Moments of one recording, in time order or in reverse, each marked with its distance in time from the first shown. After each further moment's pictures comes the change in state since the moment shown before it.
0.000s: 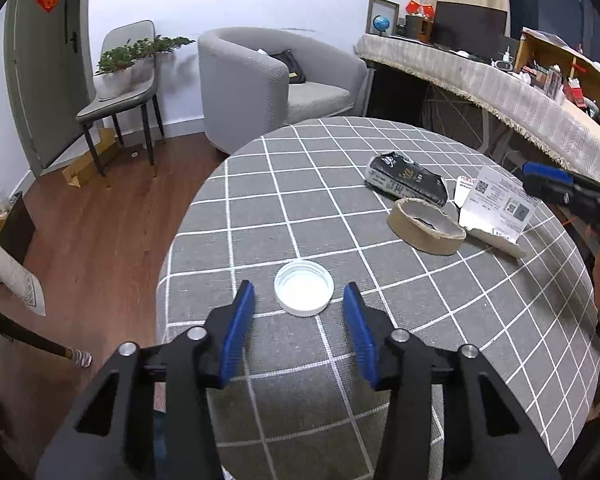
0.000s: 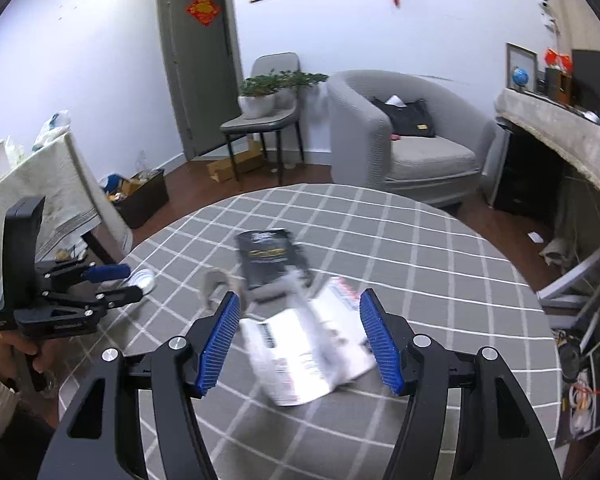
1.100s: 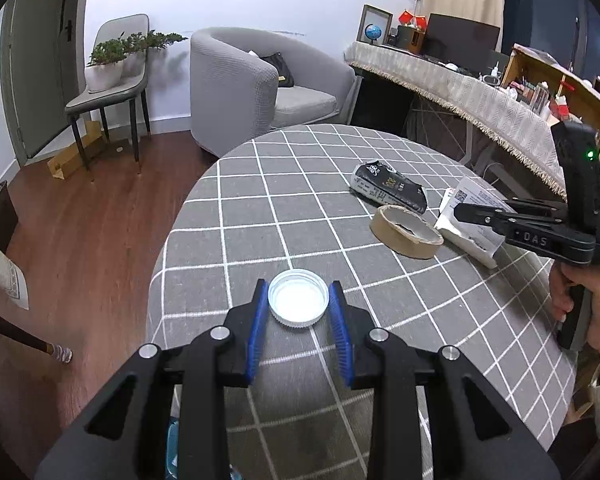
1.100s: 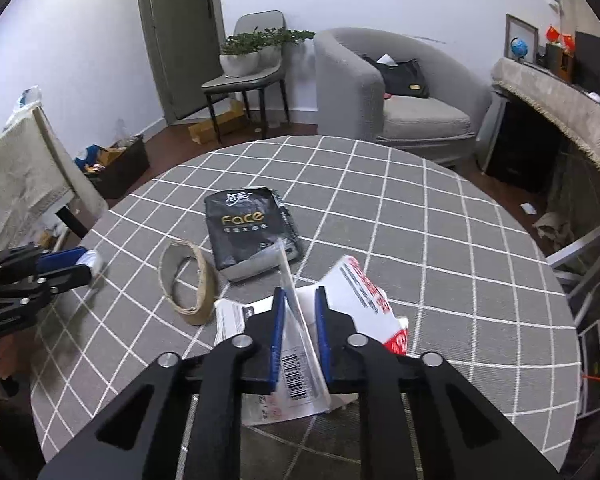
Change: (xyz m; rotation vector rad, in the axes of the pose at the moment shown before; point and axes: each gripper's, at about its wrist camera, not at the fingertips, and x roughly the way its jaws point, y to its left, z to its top) left arm -0.015 0.009 -0.005 -0.047 -0.016 -0.083; right arm 0.052 0.013 -0.006 0.000 0.158 -0.066
